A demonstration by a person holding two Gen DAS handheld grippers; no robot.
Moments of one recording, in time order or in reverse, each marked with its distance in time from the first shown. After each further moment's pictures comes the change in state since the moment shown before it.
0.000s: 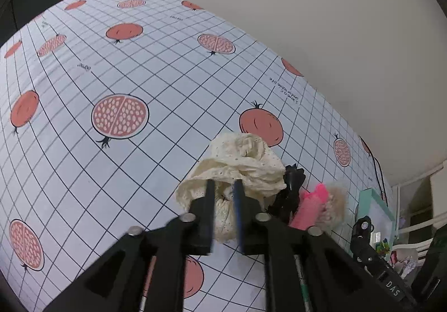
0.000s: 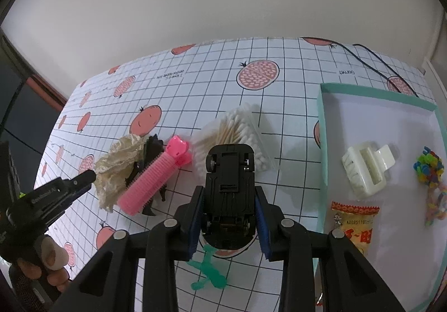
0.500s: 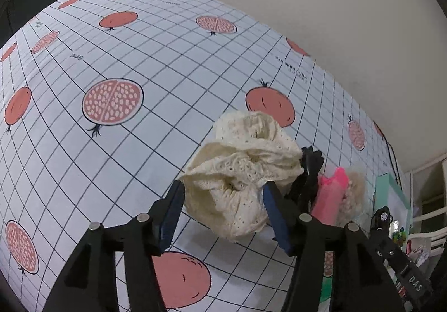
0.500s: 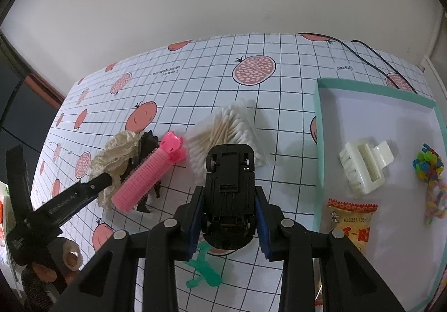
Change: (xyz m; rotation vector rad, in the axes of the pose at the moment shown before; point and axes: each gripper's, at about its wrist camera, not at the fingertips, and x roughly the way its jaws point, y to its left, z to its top) left arm 0.024 -0.005 -0.014 0.050 0.044 0.050; right arm 0.001 -0.003 -0.002 0.003 0.013 -0.006
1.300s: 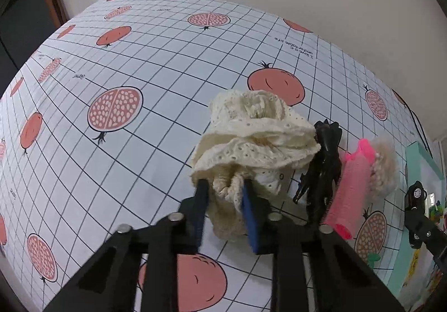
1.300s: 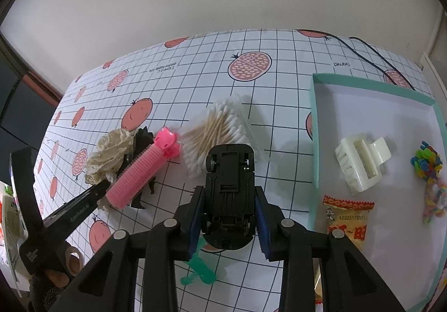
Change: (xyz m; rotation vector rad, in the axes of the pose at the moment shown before) left arm 0.010 -0.019 -0.010 0.150 -0.014 0.164; right arm 0.000 -0.004 -0.001 -0.001 0.011 -0.008
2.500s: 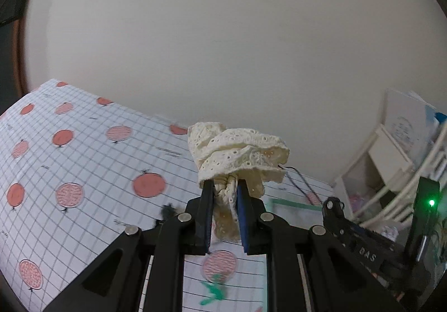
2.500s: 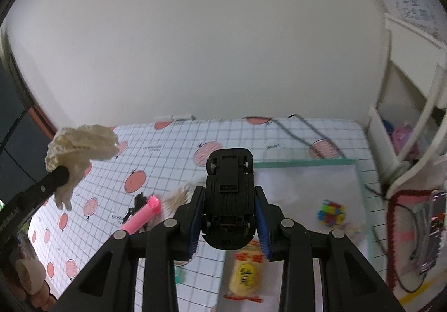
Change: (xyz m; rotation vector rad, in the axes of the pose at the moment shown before) left arm -0.190 -0.092 0.013 0.103 -0.372 -0.397; right arm -0.153 -0.066 0.015 0.022 -0.327 -0.068
